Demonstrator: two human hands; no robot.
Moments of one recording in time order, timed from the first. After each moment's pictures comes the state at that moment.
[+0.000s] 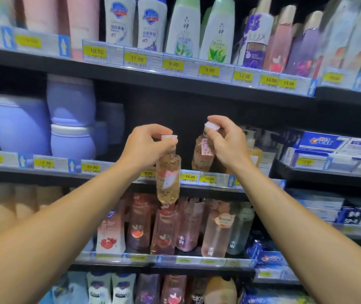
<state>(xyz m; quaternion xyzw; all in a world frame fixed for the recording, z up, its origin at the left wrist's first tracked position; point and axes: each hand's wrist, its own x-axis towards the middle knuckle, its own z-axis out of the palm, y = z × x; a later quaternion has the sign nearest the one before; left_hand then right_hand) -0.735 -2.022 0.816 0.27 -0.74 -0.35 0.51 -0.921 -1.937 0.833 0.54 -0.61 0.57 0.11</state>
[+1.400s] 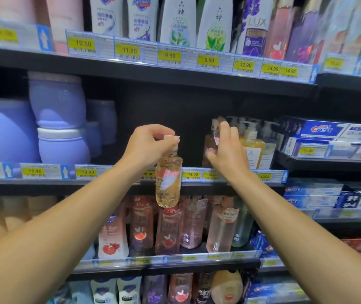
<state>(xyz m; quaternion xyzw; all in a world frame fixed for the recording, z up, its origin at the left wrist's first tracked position) -0.743 -2.040 0.811 0.25 -0.76 -0.37 0.47 -0.931 -1.952 0.794 0.45 -0.79 0.33 0.26</state>
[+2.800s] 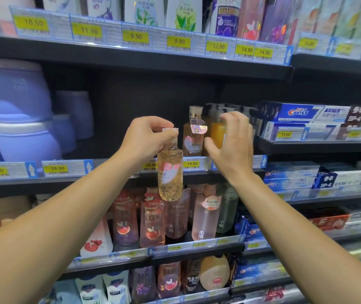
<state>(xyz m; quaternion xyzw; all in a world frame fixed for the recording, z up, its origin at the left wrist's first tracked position) -0.782 -2.016 0.808 0.22 -0.77 -0.39 0.45 -0.956 -1.907 0.778 0.42 -0.70 0.41 0.40</state>
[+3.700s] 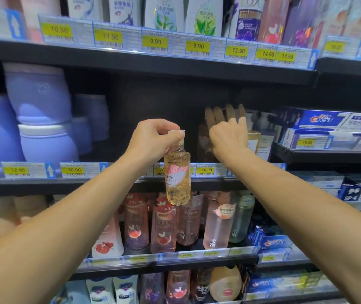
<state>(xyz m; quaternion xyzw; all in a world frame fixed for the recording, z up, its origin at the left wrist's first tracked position) -0.774 -2.031 0.809 0.23 -0.77 -0.38 0.46 -0.942 -1.954 0.825 0.42 -0.83 -0.04 0.37</state>
